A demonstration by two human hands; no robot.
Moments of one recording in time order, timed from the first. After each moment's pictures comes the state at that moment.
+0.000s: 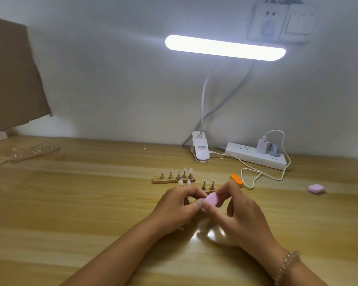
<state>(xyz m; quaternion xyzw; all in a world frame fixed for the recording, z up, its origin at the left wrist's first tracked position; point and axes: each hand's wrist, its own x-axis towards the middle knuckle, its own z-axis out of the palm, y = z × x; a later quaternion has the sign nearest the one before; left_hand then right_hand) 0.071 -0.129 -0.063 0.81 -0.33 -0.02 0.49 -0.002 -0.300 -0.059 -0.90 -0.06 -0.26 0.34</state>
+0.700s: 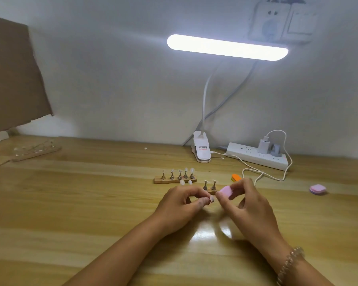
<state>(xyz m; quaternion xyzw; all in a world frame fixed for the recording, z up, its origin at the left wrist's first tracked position) 0.076 -0.130 -0.069 0.81 -0.33 0.00 0.49 0.003 -0.312 -0.059 -0.89 0.02 -0.29 0.36</state>
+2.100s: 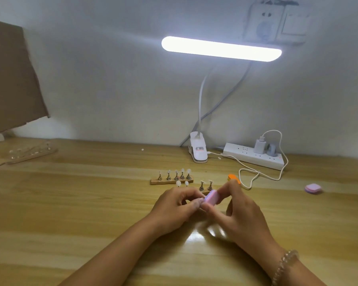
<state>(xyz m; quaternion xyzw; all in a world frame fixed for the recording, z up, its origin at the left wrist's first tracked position) 0.077 -0.128 -0.069 0.80 -0.33 -0.04 0.49 -0.001 -0.303 -0.062 -0.90 -0.05 -0.27 0.32</state>
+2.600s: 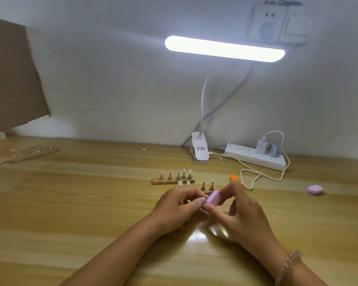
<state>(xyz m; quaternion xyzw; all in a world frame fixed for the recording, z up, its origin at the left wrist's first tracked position) 0.075 -0.128 -0.066 0.80 -0.32 -0.05 0.51 0.000 -0.304 -0.060 -0.90 -0.05 -0.26 0.34</state>
